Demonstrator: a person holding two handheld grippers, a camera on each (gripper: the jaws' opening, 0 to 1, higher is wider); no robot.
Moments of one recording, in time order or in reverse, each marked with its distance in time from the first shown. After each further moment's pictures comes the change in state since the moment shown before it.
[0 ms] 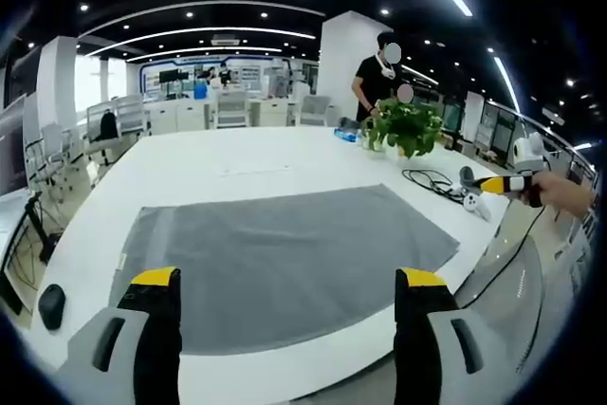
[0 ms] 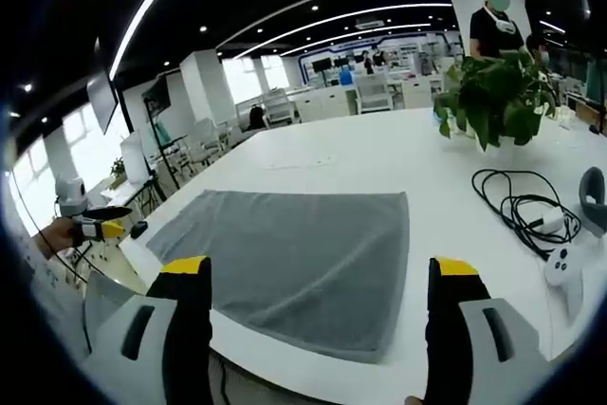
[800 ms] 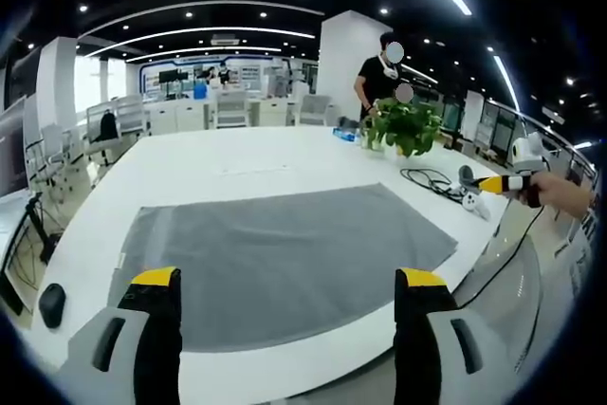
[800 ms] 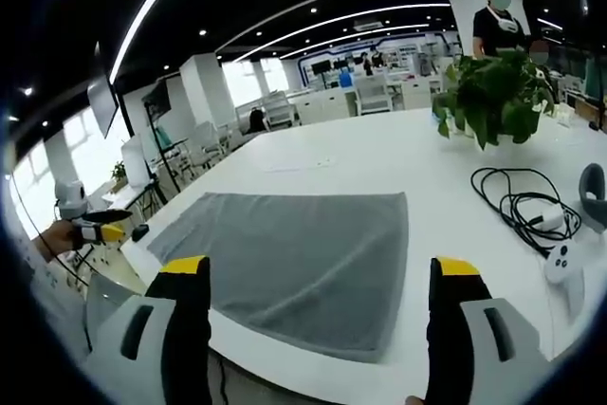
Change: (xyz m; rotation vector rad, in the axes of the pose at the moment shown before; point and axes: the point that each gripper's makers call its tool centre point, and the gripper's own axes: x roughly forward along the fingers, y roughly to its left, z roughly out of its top) left arm -0.003 -0.007 0.000 0.003 0.002 0.001; right arm -0.003 -0.003 -0.001 0.012 -0.014 0.004
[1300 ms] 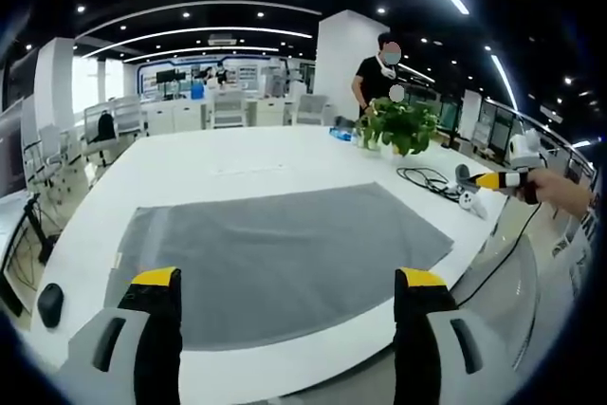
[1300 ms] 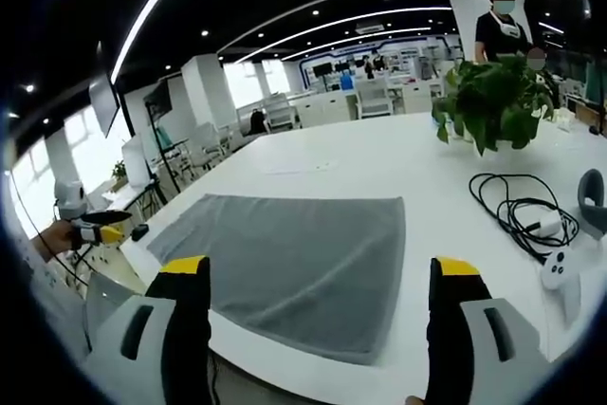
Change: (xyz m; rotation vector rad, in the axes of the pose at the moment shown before) left arm -0.003 -0.009 0.000 0.005 0.002 -0.010; right arm -0.004 -0.002 0.005 -0.013 -0.010 0.002
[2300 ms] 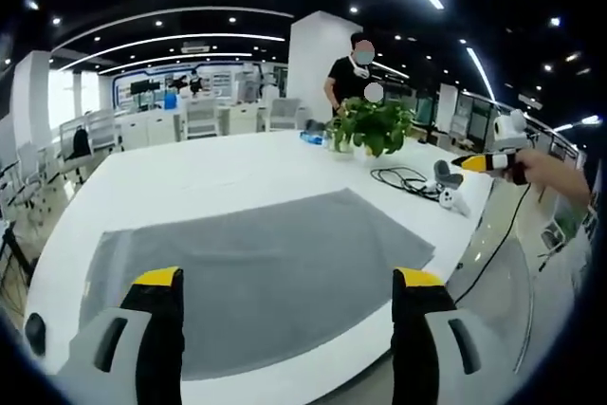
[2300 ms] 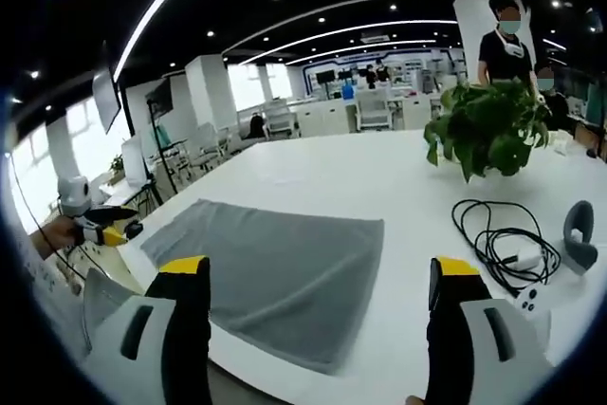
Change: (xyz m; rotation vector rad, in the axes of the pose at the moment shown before) left arm 0.037 -0.059 0.024 0.074 -0.016 -0.115; right arm -0.019 -0.034 0.039 -0.063 -0.031 -0.009
